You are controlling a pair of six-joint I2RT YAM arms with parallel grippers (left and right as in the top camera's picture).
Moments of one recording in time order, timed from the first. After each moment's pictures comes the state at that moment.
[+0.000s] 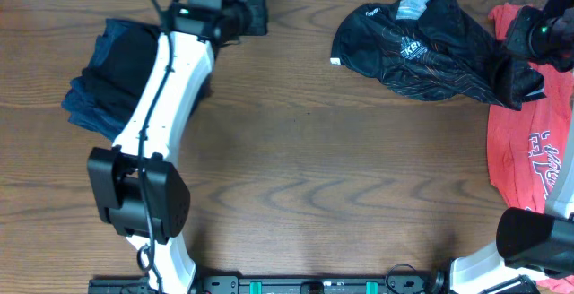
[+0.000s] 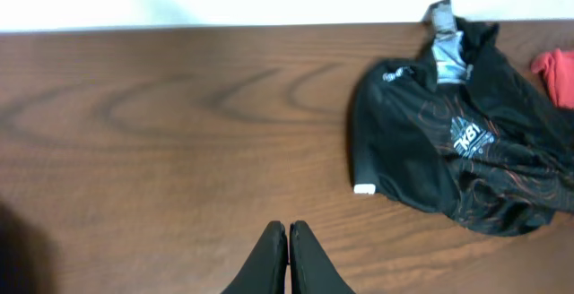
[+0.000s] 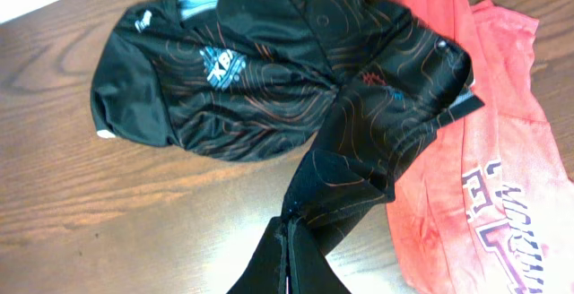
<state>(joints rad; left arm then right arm) -0.25 1.95 1.83 -0.63 0.21 -0.20 -0.23 1.76 2.06 -1.35 -0.07 0.16</state>
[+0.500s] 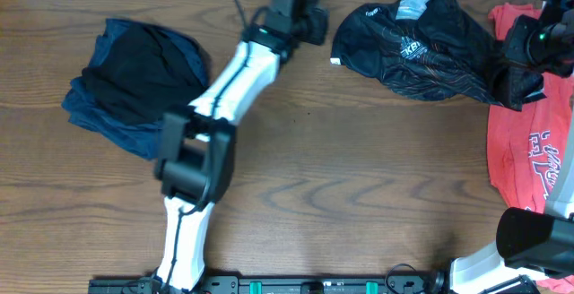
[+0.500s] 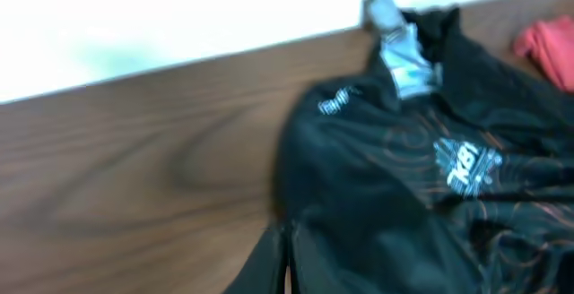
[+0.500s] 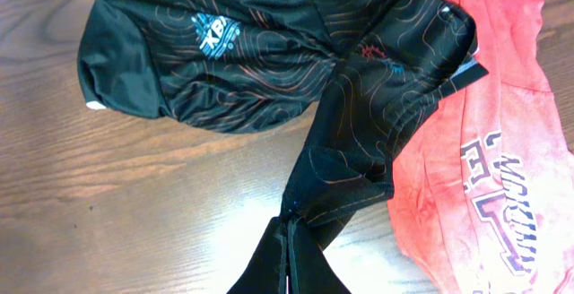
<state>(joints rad) -0.44 2.26 1.83 -0.14 0.16 -0.16 -0.23 1.76 2.06 -1.42 -0.07 0.15</state>
